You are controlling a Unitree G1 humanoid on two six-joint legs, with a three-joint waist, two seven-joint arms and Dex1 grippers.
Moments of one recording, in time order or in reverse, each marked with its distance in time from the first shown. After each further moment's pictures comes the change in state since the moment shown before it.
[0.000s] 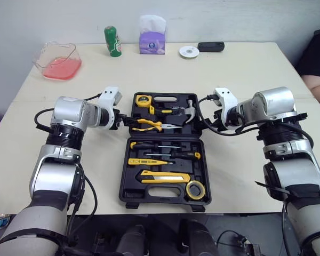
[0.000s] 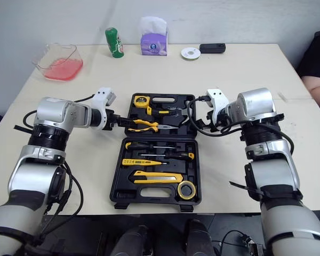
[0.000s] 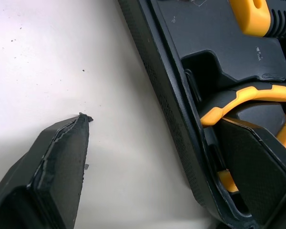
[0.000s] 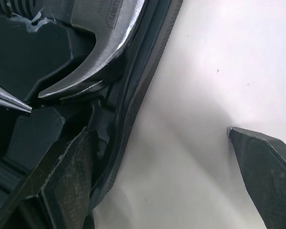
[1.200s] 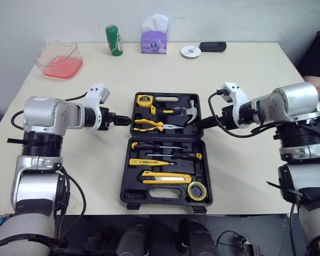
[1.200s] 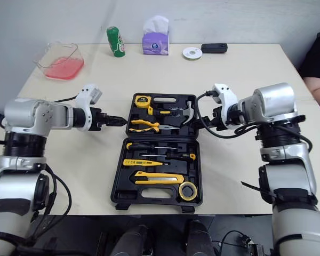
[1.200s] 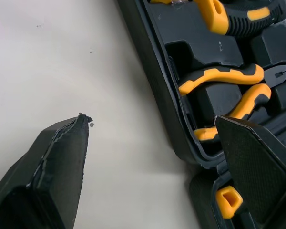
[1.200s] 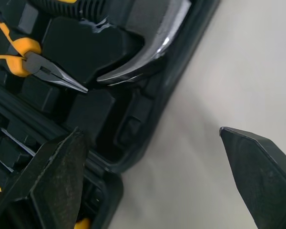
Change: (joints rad) left arm 0.066 0.110 0.051 -0.208 -0.157 0.159 -0.010; right arm 0.031 -0.083 -0.001 -0.150 0.056 0.100 0.152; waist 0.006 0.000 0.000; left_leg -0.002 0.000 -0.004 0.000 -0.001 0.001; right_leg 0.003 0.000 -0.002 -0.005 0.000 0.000
